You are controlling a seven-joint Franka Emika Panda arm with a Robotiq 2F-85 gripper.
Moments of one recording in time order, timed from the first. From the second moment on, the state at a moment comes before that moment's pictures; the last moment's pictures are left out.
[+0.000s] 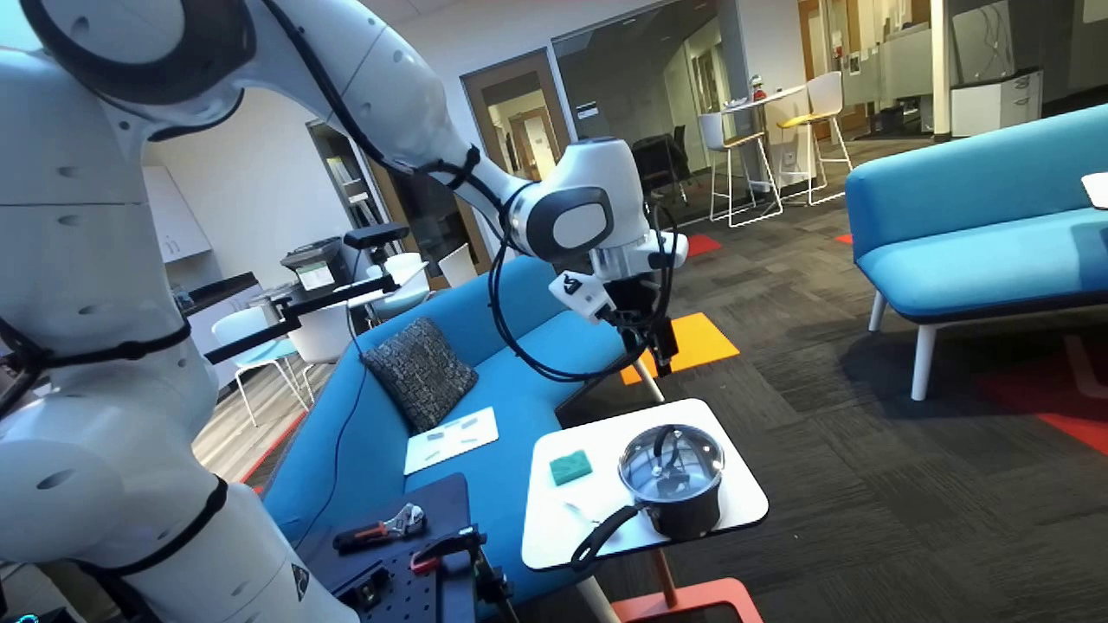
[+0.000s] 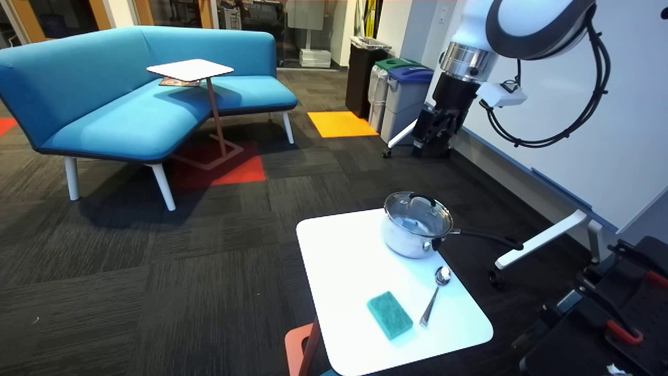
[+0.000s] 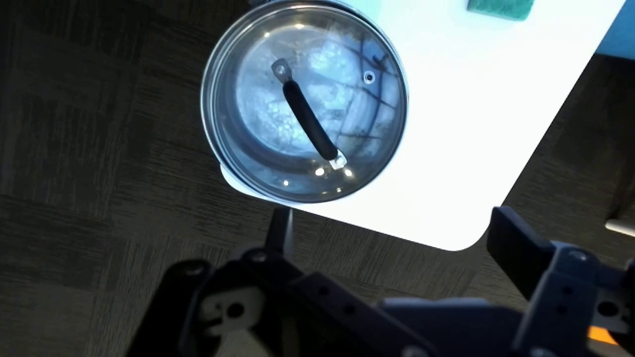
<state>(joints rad) 0.12 0.30 0.13 -2.19 0.10 2.54 0.03</state>
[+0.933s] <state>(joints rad) 0.10 0.48 0.11 -2.13 0.10 2.54 0.03</state>
